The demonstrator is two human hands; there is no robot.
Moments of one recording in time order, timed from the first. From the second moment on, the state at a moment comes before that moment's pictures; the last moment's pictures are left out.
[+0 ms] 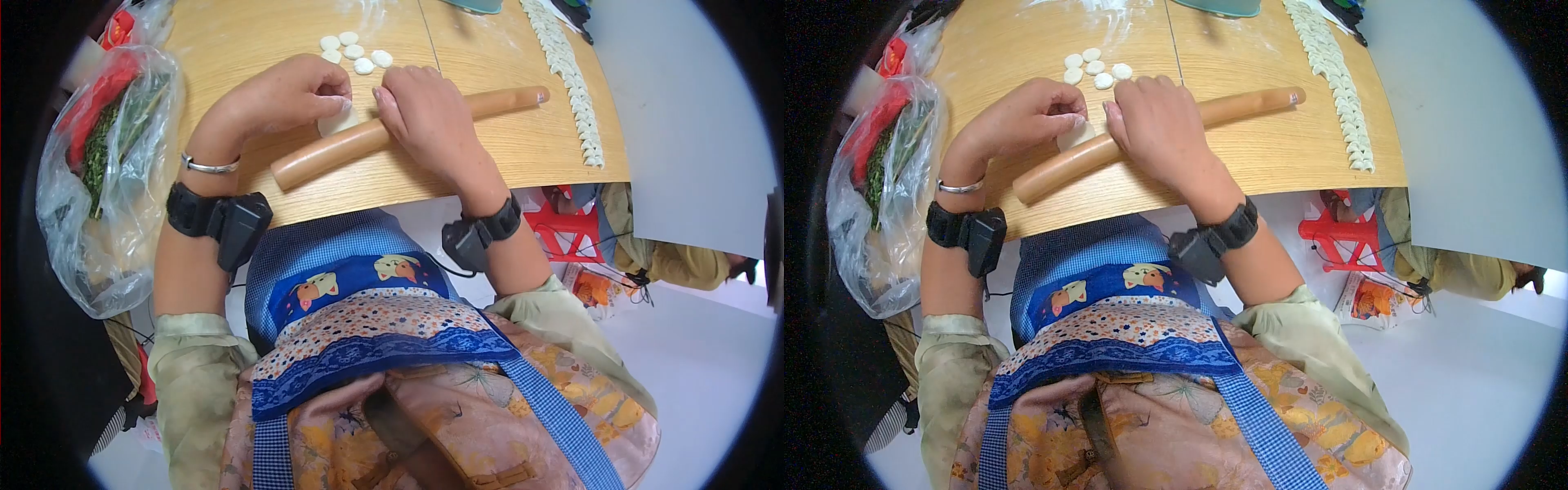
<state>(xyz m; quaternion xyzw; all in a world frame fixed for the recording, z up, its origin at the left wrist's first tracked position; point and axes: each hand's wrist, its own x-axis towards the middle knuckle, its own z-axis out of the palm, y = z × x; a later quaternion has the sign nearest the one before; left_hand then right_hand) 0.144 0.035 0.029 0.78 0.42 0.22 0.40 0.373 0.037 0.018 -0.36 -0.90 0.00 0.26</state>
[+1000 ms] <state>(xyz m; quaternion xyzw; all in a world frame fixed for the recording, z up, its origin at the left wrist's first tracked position) 0.144 0.034 0.032 0.77 0.39 0.16 0.48 0.378 0.007 0.018 -0.39 -0.88 -0.01 0.26</state>
